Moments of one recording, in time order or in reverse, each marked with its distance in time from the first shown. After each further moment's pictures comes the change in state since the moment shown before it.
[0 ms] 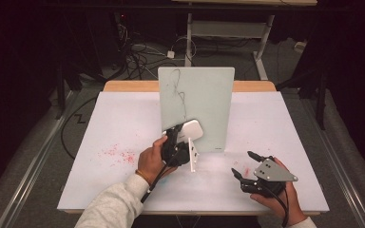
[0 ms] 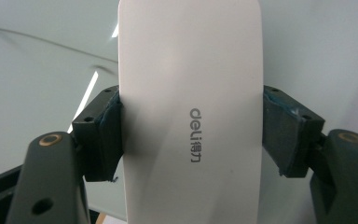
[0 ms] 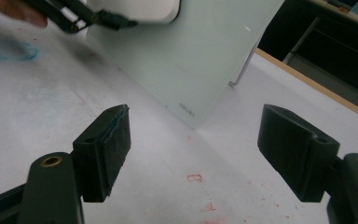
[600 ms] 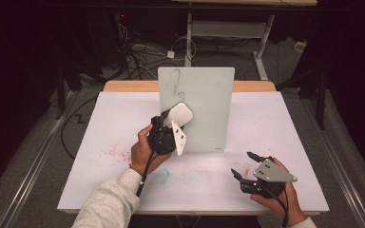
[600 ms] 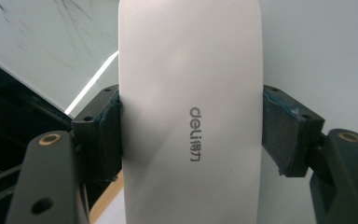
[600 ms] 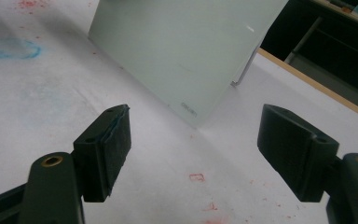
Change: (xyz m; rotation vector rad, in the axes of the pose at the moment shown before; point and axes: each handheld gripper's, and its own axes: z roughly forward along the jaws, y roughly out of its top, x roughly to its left) left arm 0.042 -0.010 -0.007 -0.022 0.057 -0.212; right arm 0.001 0.000 0.000 0.004 0.007 -0.006
